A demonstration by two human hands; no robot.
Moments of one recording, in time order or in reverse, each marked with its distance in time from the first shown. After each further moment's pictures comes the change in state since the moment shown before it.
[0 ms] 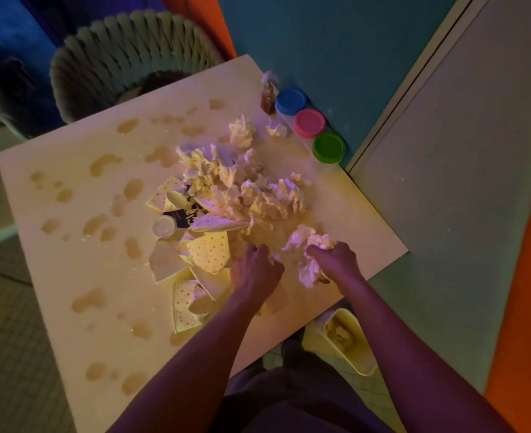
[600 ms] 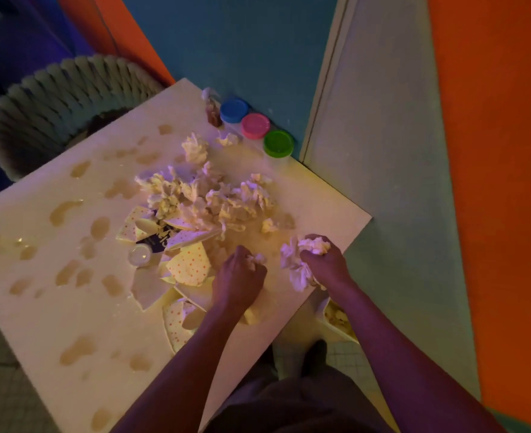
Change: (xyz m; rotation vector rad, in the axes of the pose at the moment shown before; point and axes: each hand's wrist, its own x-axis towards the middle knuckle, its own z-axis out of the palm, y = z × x) left_hand -0.030 -0.010 -0.017 -0.158 0.047 0.212; right_hand -0.044 0.045 -0.003 0.300 0.138 -0.055
